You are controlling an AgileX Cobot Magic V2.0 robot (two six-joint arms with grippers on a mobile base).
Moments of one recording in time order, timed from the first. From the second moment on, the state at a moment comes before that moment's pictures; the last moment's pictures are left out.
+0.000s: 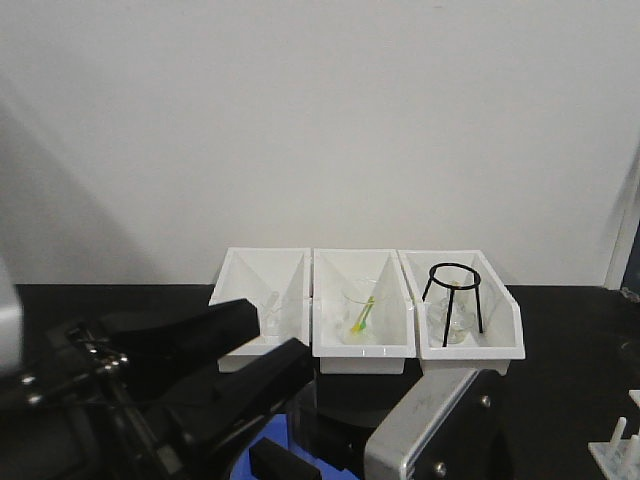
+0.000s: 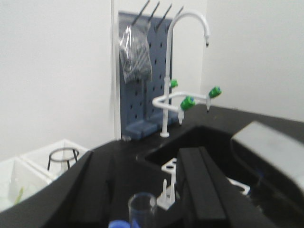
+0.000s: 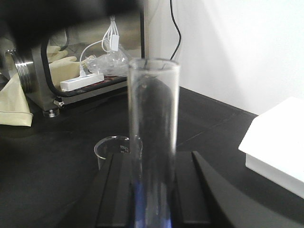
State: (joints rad) left arm -0.95 0.99 -0.76 -0.11 -0.24 0.00; right arm 0.88 1.19 -0.66 0.06 -0.37 -0.04
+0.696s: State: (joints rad) left arm -0.95 0.84 -0.76 -0.11 -0.15 0.08; right arm 0.54 1.19 -0.66 0.06 -0.39 -0.04
